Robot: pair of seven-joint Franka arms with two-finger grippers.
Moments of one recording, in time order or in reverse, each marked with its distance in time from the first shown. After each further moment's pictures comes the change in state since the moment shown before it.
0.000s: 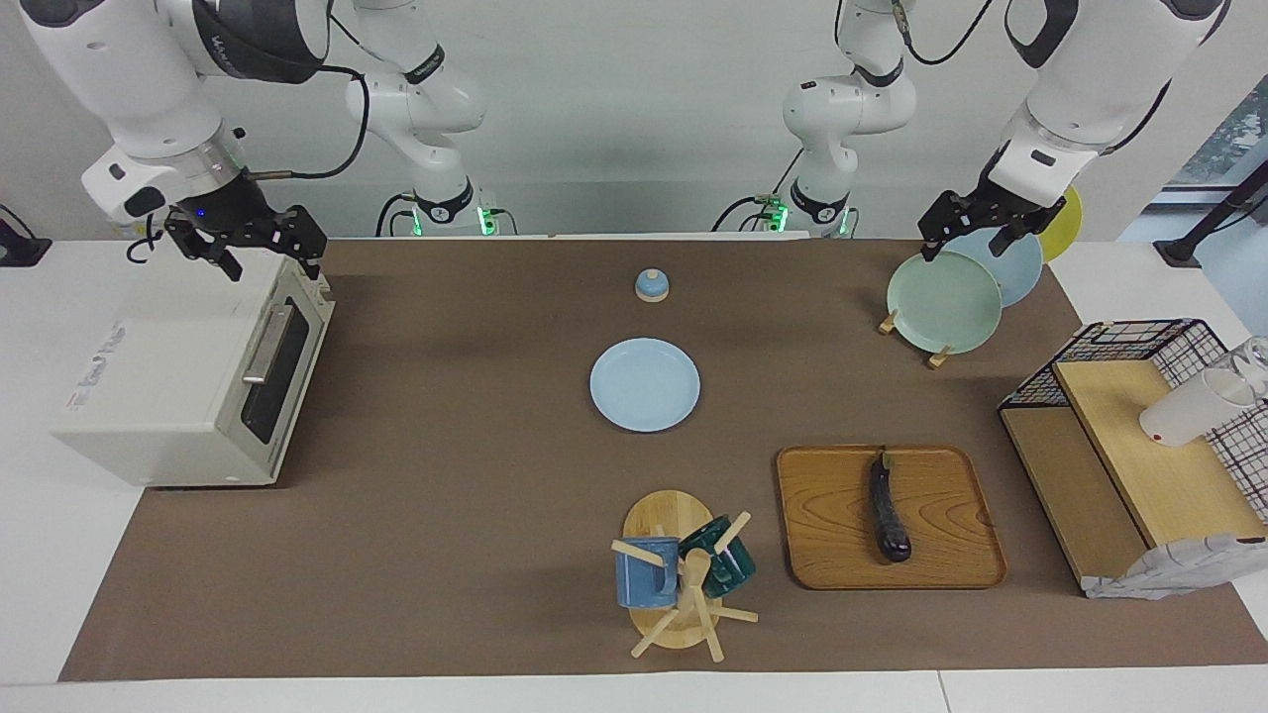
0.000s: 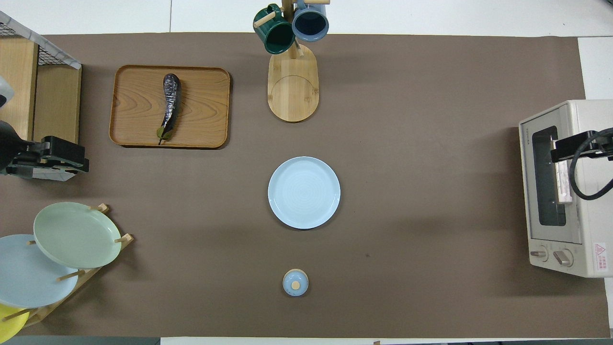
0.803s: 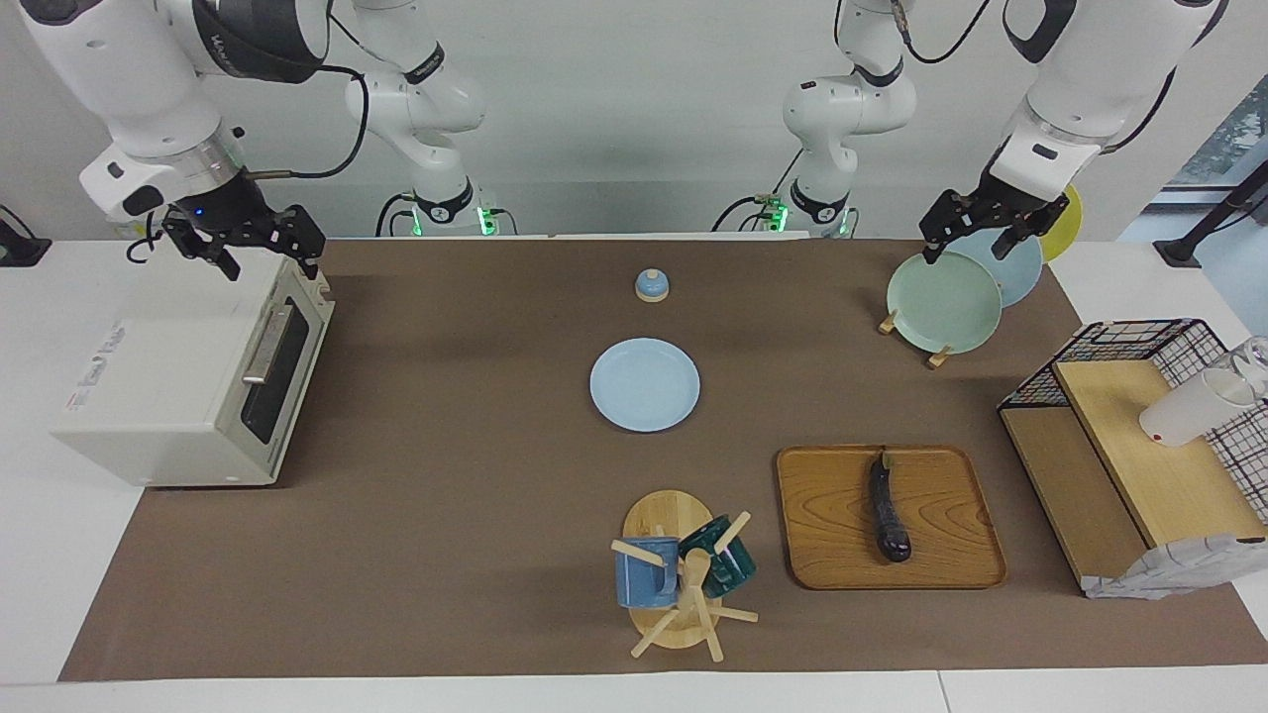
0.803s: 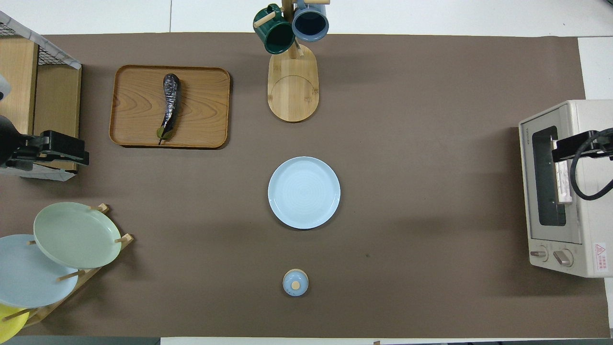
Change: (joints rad) left arm 0.000 -0.001 -0.006 0.002 -0.001 0.047 0.010; right arm 0.000 0.000 0.000 0.002 -0.006 0.000 -0.001
